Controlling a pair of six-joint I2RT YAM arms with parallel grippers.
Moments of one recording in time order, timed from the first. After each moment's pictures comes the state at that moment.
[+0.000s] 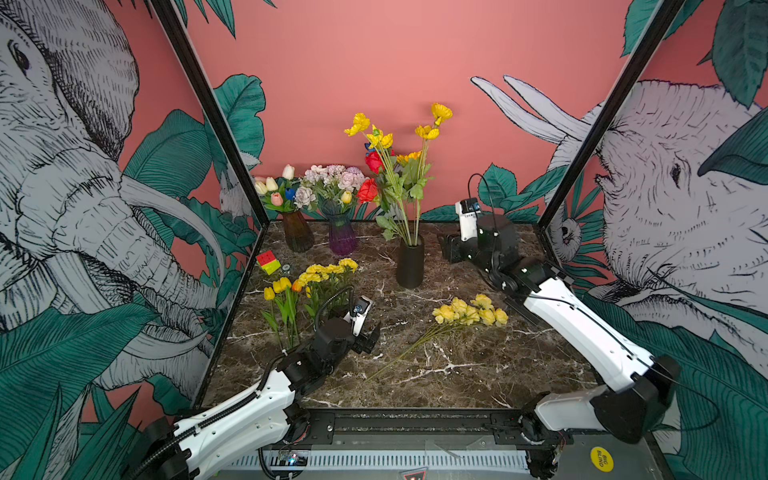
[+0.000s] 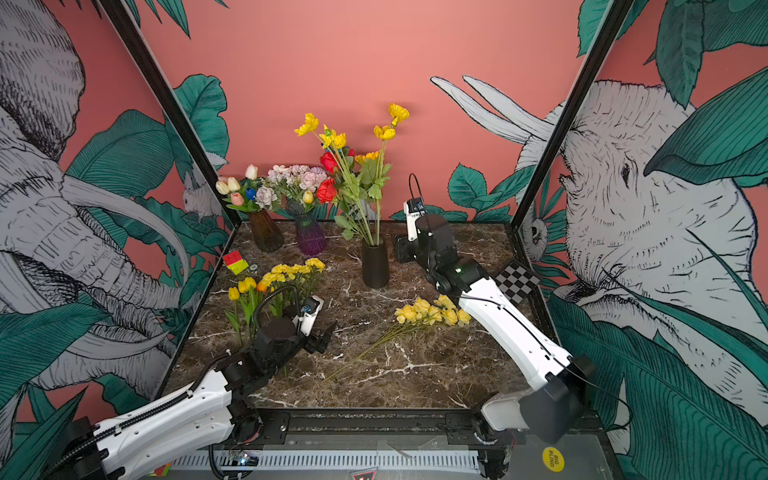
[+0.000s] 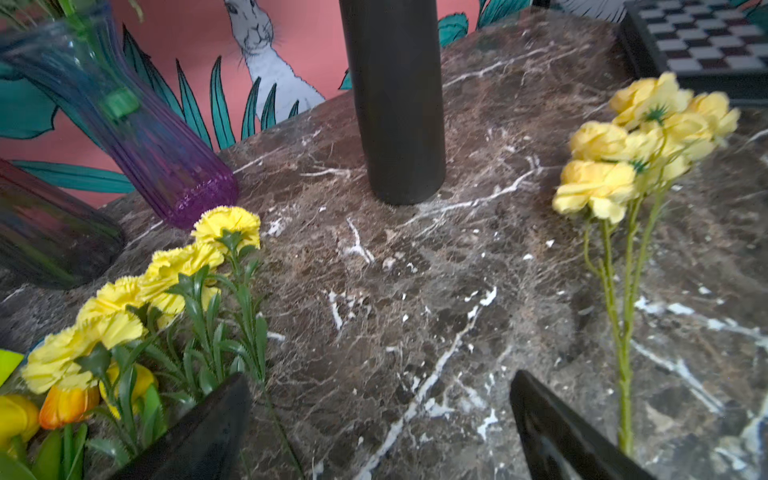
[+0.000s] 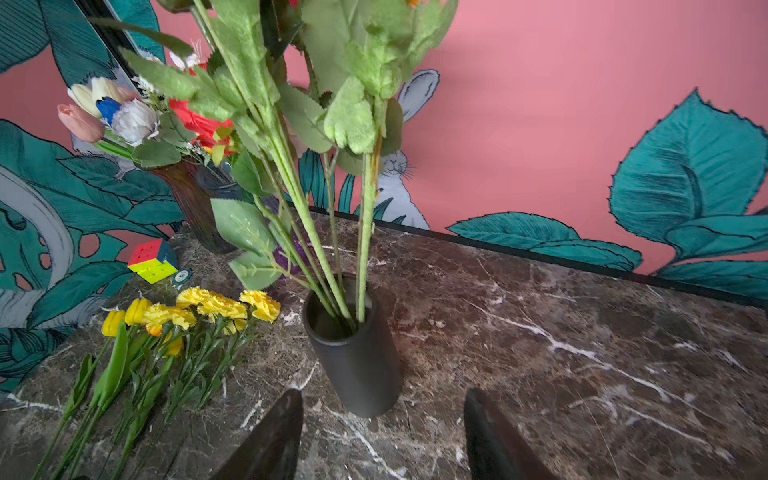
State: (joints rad) left arm -0.84 0.80 0.34 0.01 -0.32 0.04; right arm 0.57 1.42 1.41 -0.38 0.11 0.16
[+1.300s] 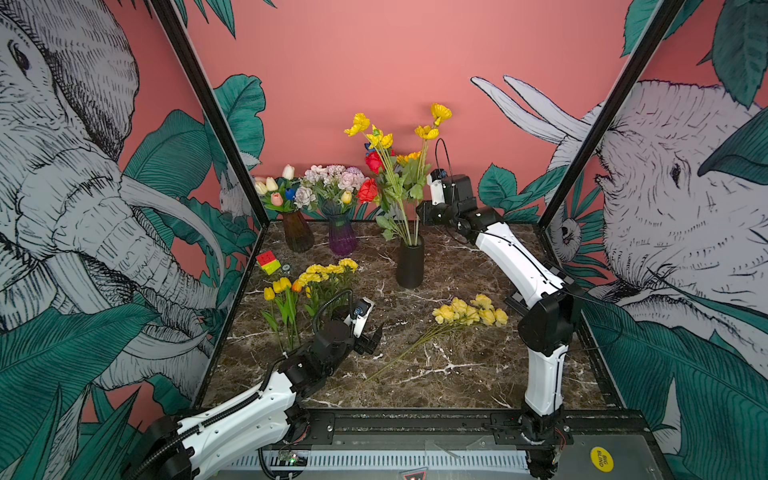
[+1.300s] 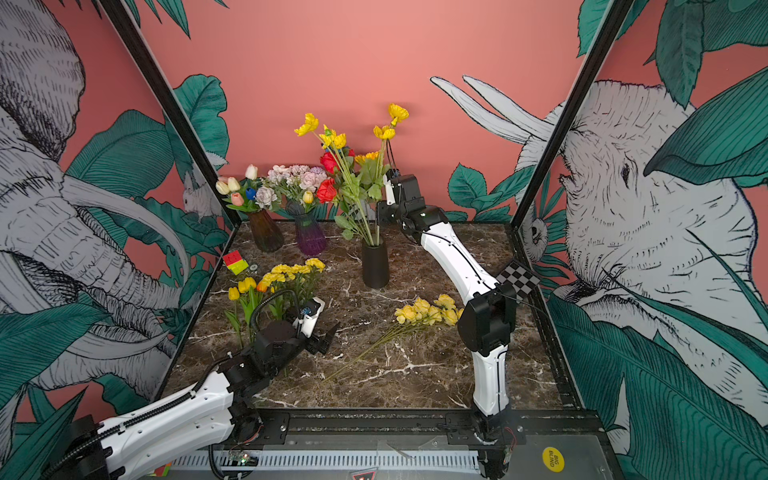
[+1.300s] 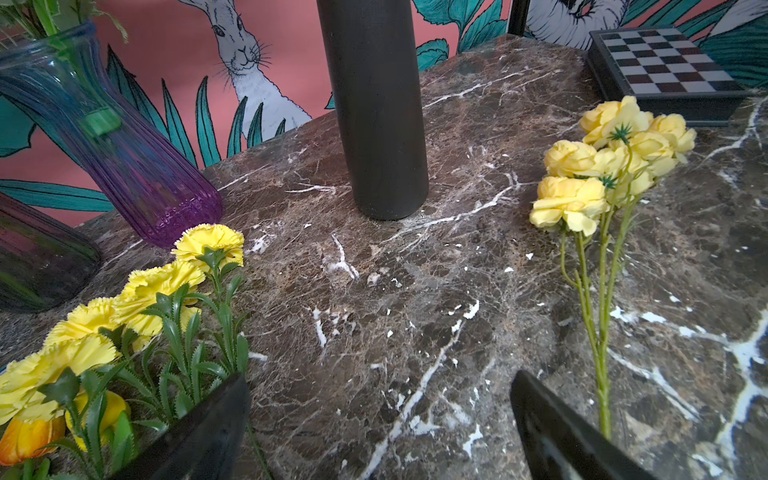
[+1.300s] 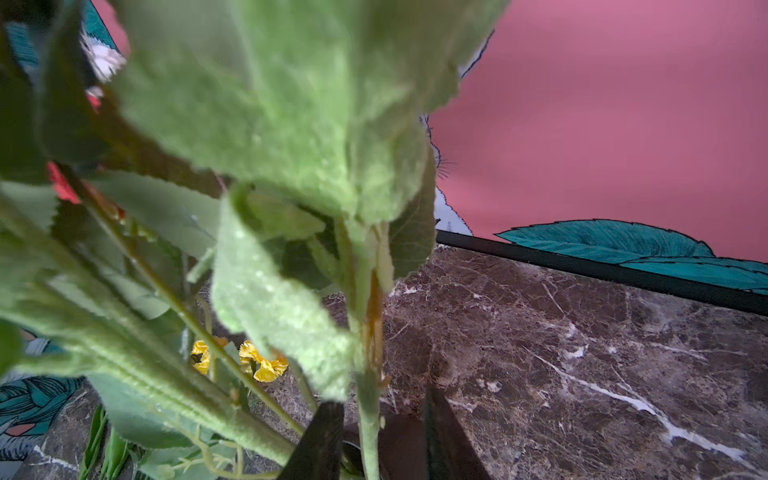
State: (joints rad) left arm -0.83 0.80 0.32 0.11 -0.27 0.04; right arm 0.49 2.01 2.07 -0.58 -0.07 0.23
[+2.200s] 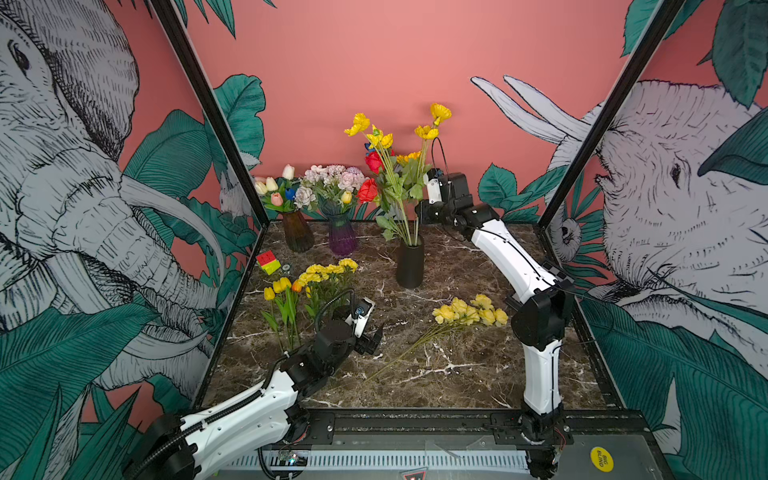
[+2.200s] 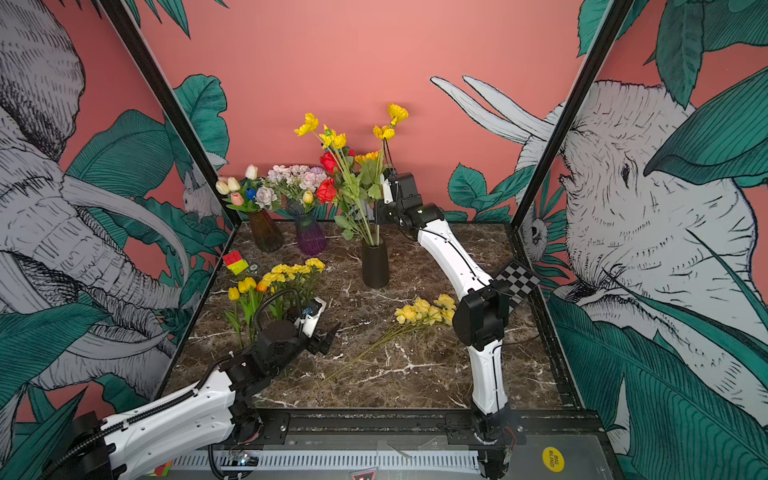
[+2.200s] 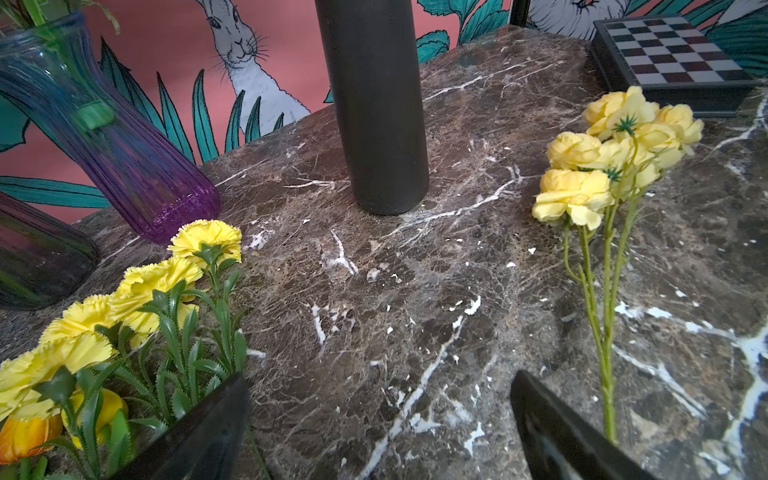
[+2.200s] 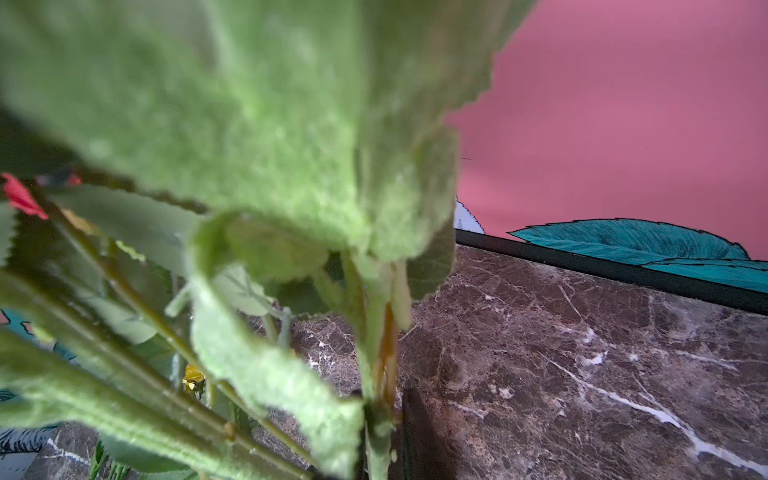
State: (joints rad) left arm -0.83 0.82 0.32 0.11 -0.27 0.04; right arm 0.48 2.07 2.14 -0.60 -0.10 0.24
